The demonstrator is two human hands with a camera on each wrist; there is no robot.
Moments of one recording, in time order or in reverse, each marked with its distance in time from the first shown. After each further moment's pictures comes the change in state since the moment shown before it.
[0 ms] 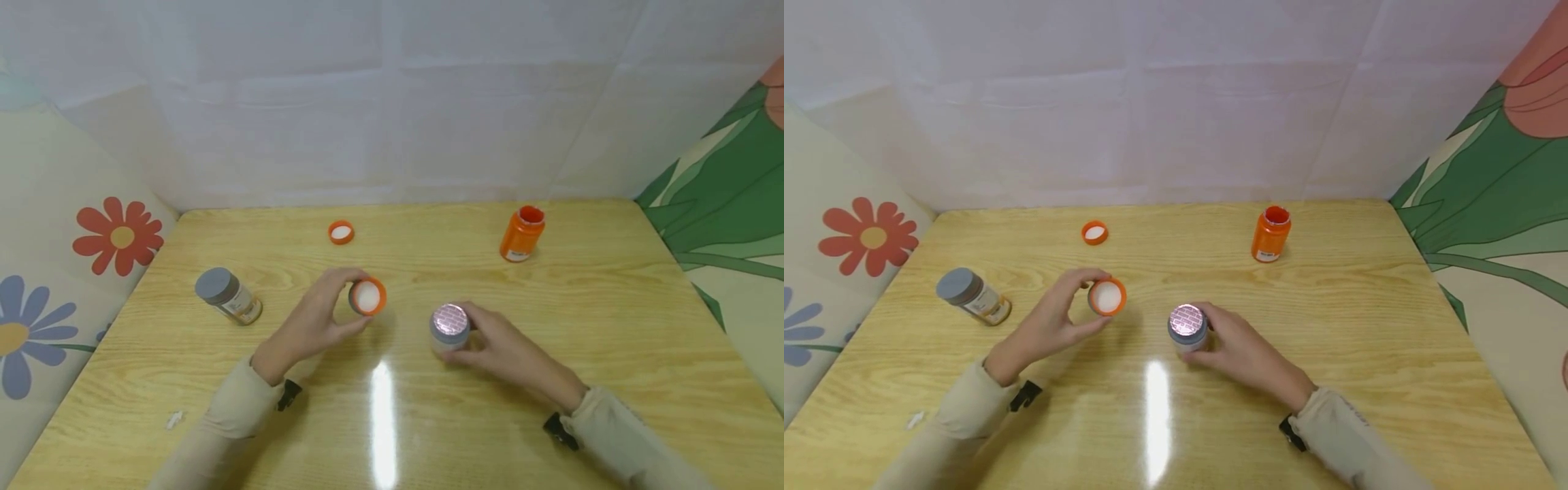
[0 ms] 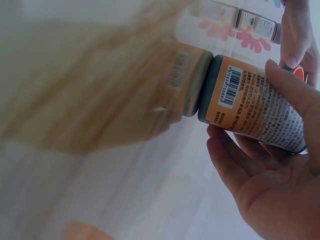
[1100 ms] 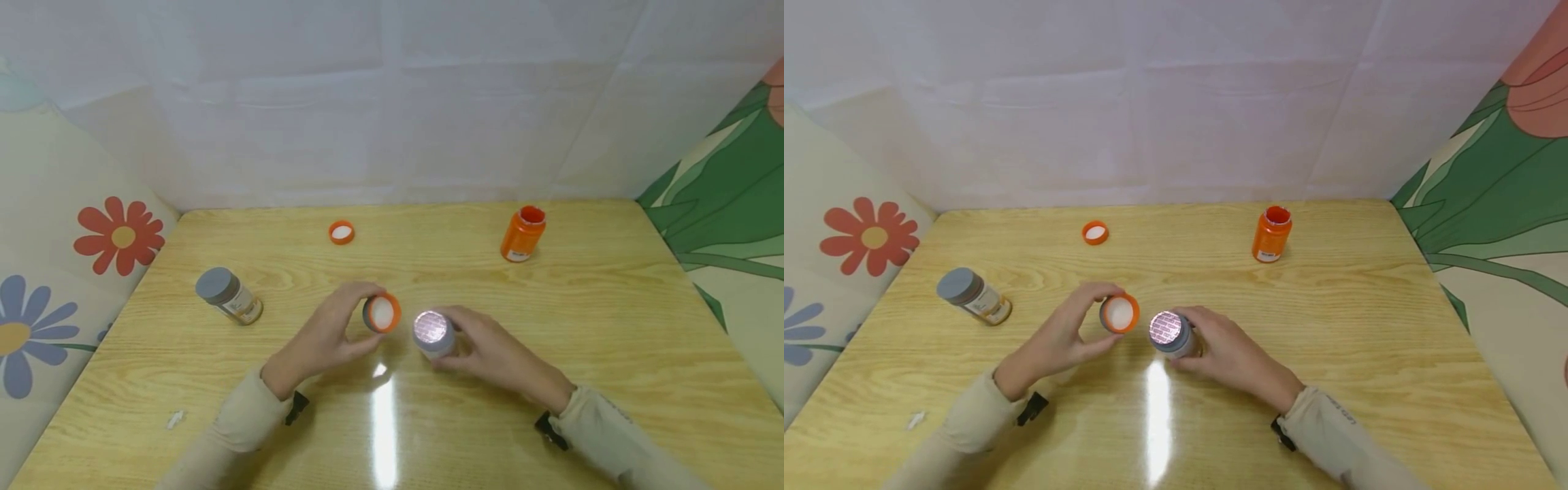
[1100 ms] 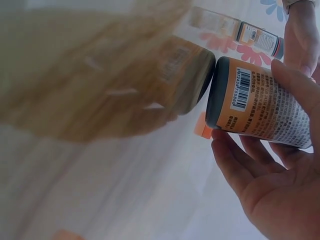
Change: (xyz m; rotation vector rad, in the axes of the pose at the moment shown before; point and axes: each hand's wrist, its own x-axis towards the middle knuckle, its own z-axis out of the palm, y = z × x) left_hand -0.004 0.015 0.013 -0.046 -0.012 0.085; right_hand 0.004 -0.008 0.011 -0.094 0.023 -0.135
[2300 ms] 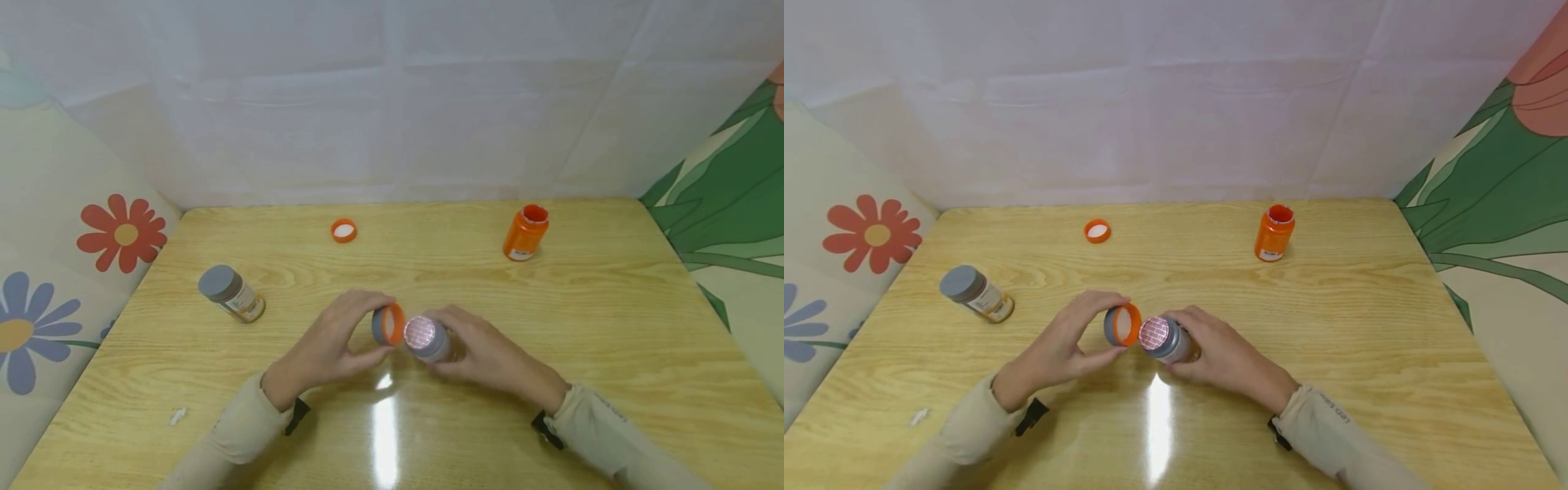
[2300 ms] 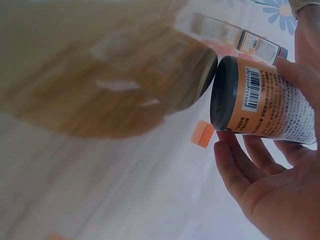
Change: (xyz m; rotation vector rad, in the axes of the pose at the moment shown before) left_hand -0.001 0.017 -0.003 -0.008 -0.003 0.054; right_hand 0.002 -0.006 0.006 -0.083 -0.029 -0.067
